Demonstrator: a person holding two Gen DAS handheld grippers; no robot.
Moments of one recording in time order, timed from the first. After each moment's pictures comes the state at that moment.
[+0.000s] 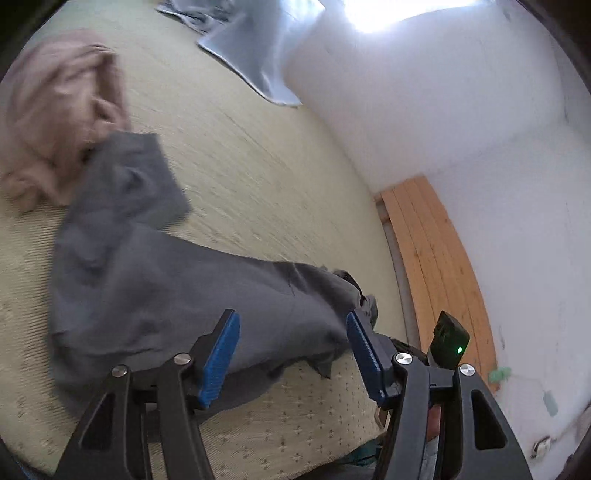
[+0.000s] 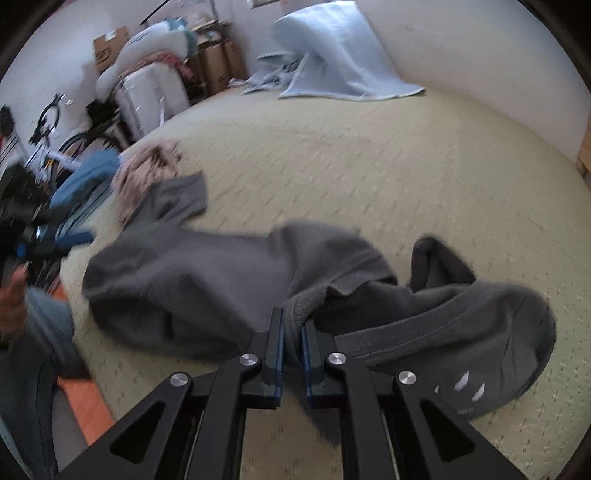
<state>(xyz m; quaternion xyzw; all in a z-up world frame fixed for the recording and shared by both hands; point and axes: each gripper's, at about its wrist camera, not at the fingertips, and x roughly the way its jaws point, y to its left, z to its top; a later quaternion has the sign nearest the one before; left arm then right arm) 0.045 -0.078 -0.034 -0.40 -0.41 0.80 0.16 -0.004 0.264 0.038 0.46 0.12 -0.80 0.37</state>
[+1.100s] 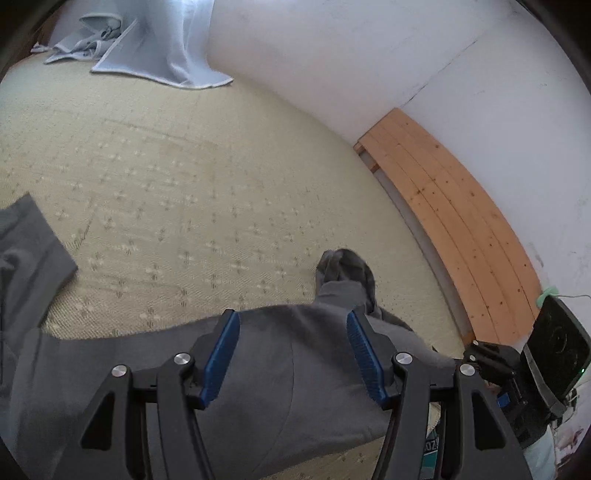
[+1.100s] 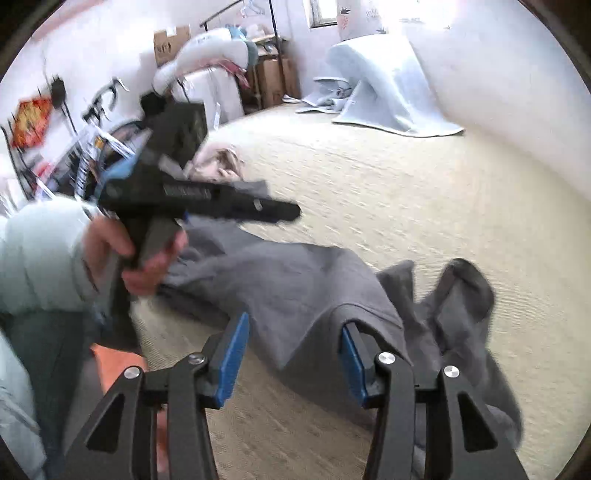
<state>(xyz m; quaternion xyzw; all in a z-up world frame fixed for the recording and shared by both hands) -0.022 0.019 -0.033 -0.42 -0.26 0.84 0.21 0.051 0.289 0.083 0.40 0.14 -0.78 0.45</state>
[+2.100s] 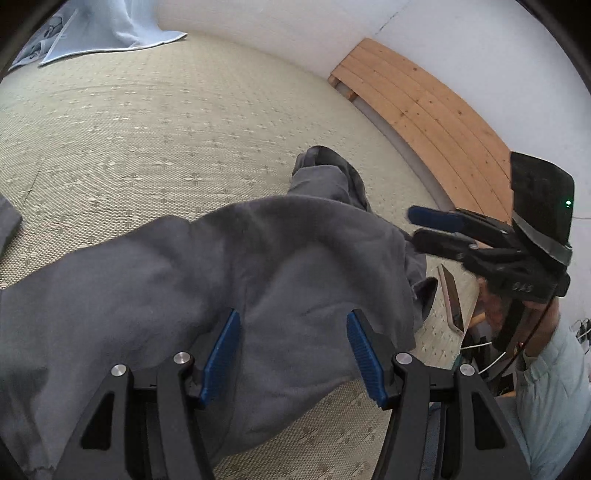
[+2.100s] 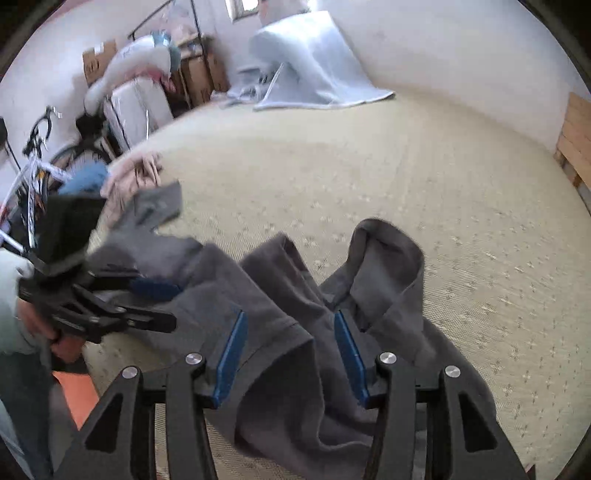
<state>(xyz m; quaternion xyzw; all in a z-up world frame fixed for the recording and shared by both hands) 0.004 0.075 -0.073 -0.49 -0.16 0.81 0.27 -0.011 0.326 0.056 0.44 0.11 -0.82 0.34</state>
